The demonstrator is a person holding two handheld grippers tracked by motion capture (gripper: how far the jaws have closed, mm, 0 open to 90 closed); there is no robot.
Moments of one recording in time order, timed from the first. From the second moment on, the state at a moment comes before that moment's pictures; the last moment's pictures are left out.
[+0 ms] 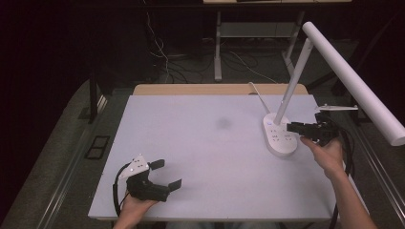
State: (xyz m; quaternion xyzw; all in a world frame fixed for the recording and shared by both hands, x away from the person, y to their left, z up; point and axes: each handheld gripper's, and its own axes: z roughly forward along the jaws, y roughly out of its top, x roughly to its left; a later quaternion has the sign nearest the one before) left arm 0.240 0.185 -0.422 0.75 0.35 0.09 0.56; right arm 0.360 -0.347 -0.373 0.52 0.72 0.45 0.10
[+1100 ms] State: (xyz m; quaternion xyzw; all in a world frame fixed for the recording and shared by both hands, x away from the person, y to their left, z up) left arm 0.240 0.185 -0.422 0.75 0.34 0.09 0.56; right arm 0.267 -0.306 -0.398 0.47 0.73 0.49 0.11
